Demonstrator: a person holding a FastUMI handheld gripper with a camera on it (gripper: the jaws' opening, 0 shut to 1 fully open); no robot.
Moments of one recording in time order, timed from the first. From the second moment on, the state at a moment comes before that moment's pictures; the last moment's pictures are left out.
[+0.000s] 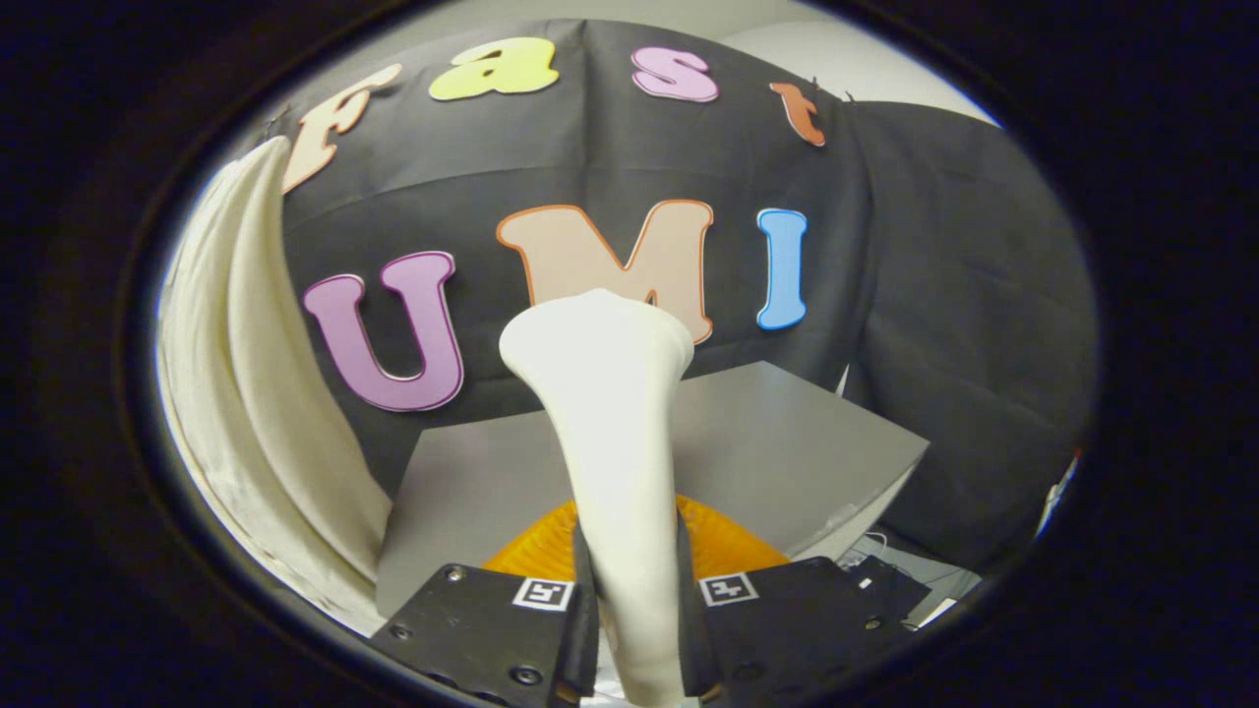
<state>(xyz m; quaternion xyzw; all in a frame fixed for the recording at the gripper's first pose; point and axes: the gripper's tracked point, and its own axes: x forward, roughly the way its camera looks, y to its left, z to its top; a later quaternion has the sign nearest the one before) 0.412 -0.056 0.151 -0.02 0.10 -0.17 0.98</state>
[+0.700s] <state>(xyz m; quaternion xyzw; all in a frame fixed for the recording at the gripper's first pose) 0.268 0.241 0.157 -0.05 0.05 -0.04 1.00</state>
